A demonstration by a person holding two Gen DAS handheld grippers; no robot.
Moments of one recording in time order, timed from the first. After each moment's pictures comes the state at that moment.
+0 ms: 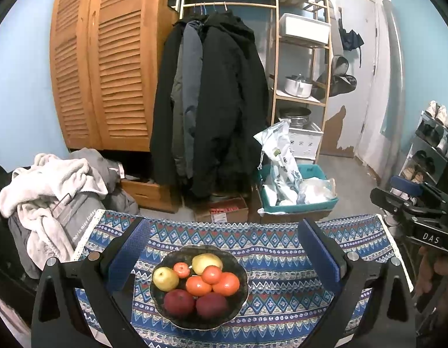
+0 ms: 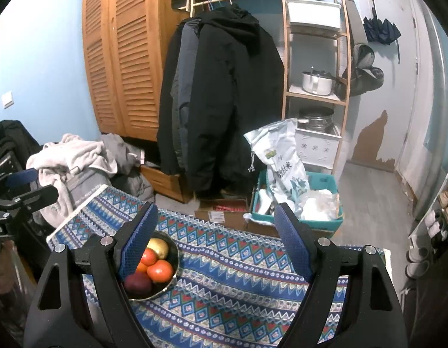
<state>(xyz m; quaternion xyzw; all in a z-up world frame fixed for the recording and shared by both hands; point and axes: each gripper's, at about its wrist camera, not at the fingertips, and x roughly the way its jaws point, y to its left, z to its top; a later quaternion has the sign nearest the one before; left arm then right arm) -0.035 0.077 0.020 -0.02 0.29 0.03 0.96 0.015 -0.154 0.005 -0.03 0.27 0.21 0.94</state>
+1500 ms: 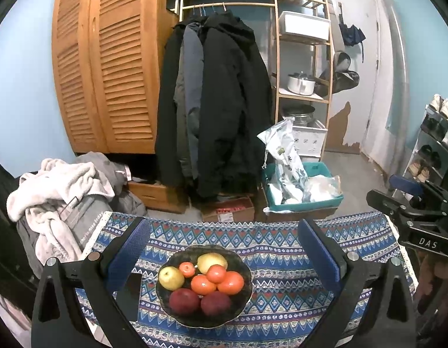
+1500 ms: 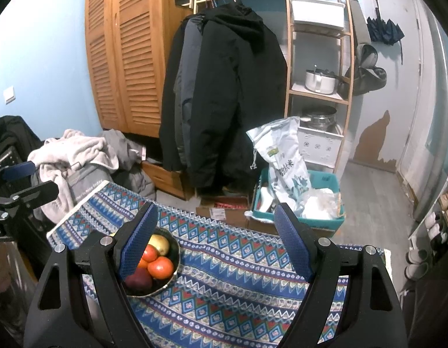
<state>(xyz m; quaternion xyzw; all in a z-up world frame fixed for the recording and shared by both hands) -0.042 0.064 0.026 -0.01 0.29 0.04 0.96 0.011 -0.149 0.003 -0.04 0.27 0.21 0.94</state>
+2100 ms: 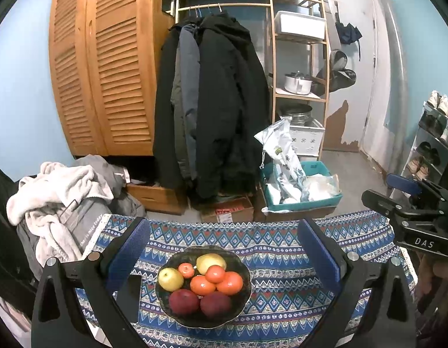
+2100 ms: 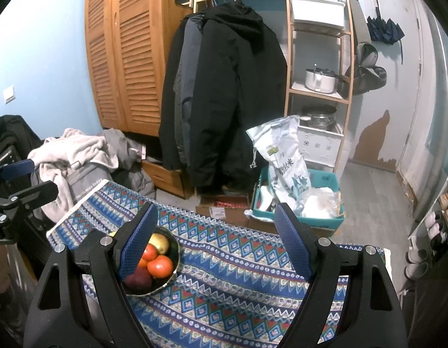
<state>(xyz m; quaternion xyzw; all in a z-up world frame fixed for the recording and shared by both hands) -0.041 0.062 0.026 0.00 0.29 0.04 0.96 0.012 -0.151 0.001 -0.04 0.27 0.22 0.94</state>
